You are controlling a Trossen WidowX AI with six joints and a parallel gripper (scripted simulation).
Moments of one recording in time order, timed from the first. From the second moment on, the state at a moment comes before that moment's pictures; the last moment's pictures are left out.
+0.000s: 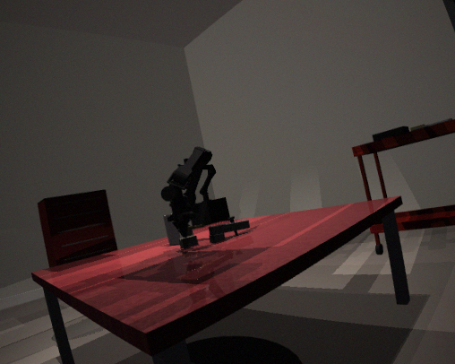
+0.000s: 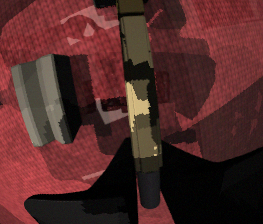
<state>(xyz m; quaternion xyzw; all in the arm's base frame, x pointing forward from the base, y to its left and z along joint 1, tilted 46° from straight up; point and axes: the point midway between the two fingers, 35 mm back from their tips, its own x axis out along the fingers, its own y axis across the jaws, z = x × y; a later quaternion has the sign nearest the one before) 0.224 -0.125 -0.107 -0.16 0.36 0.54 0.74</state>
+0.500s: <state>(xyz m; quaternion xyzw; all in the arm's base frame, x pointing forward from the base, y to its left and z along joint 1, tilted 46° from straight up) 0.222 -0.130 -0.100 -0.16 0.36 0.54 0.74</state>
